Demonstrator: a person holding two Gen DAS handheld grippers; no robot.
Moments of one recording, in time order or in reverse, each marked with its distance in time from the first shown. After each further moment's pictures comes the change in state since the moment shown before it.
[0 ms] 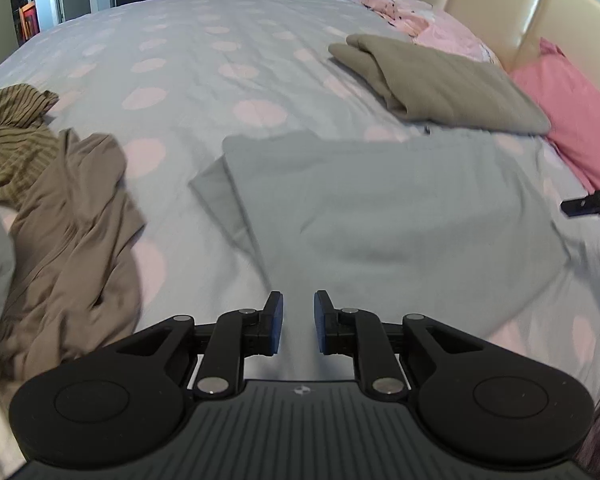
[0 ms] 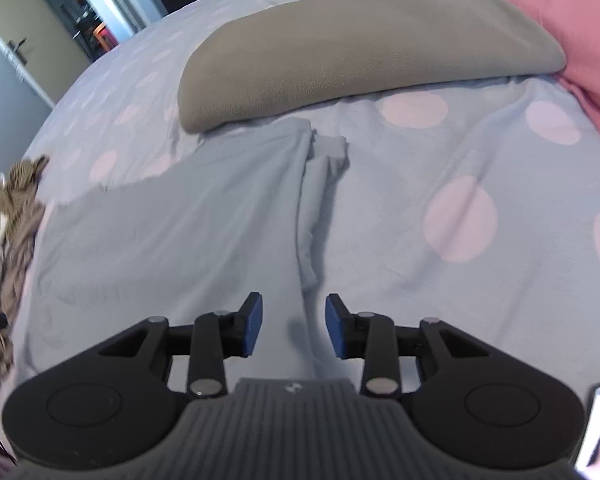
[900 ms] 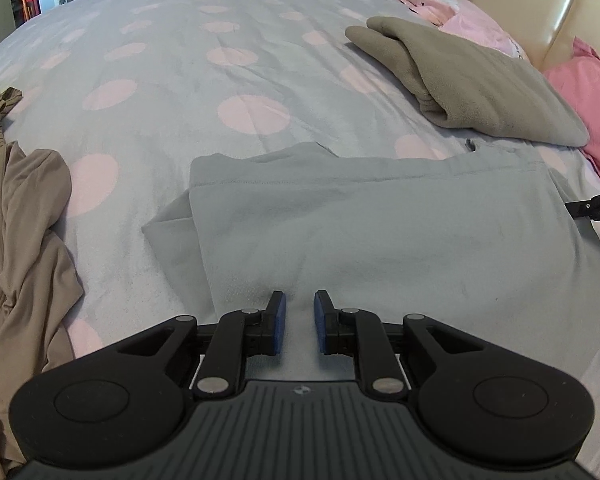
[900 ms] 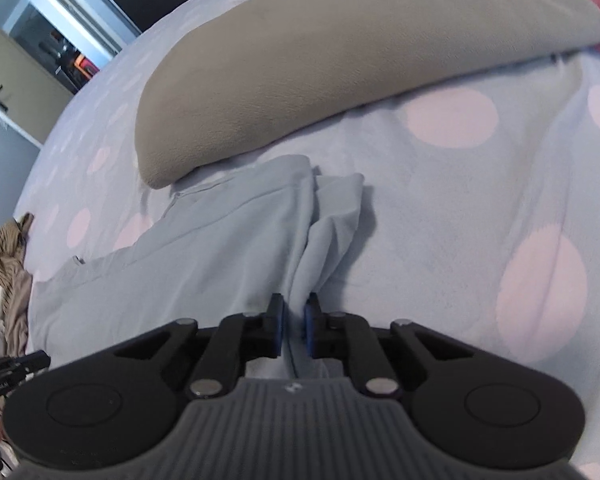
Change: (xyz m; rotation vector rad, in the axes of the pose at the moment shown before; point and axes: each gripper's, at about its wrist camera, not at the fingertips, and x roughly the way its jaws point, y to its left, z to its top) left arm 0.090 0.004 0.046 -0.028 0.041 0.031; right arm 0.077 -0.002 0.061 0.118 0.012 0.038
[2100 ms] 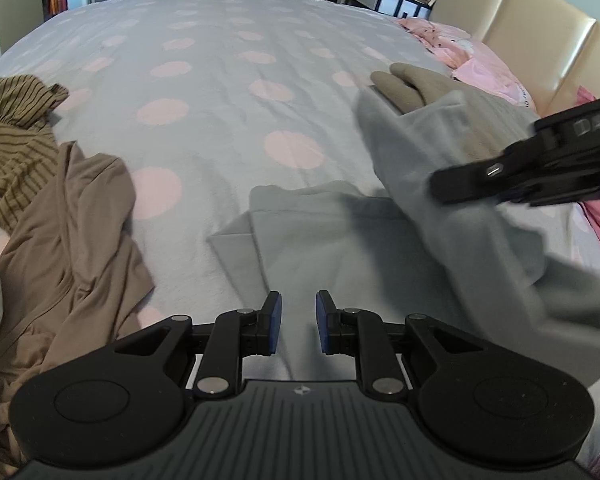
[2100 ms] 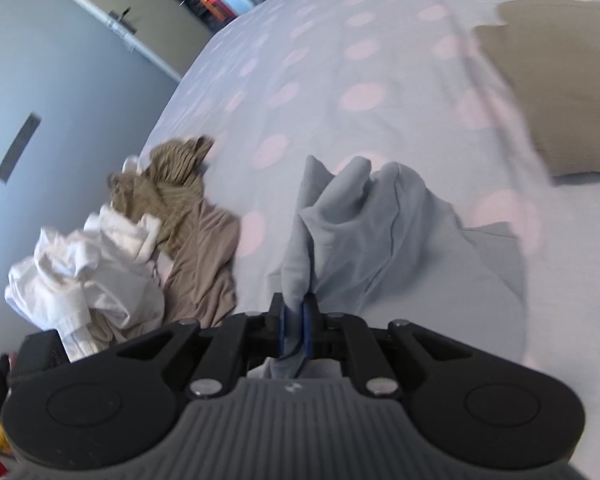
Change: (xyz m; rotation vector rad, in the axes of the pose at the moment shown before) left arm -0.057 0.037 -0.001 -0.098 -0.060 -0.007; right arm 0.019 0.298 -0.026 -0.209 0.157 0.320
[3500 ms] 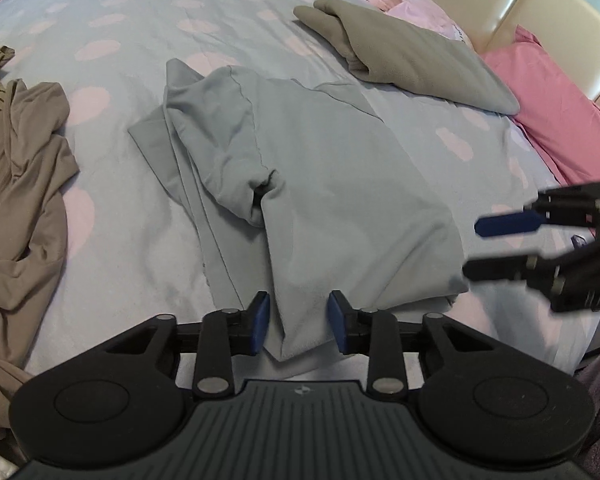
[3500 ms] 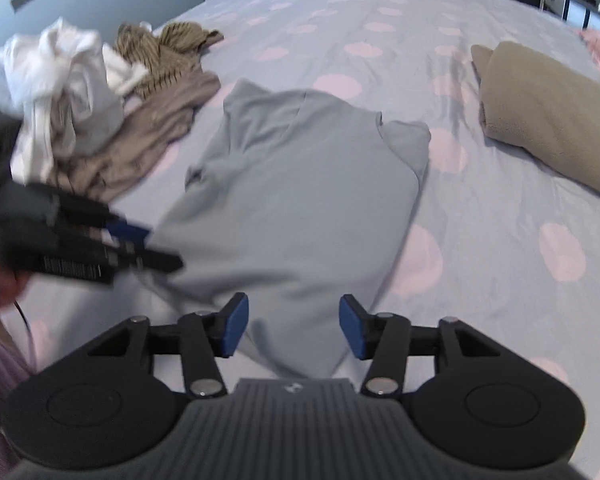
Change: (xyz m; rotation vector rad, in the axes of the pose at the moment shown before) left arm -0.012 -0.036 -0.083 0.100 0.115 -0.159; right arm -0.060 -0.029 -0.158 -0.466 0.029 -0.276
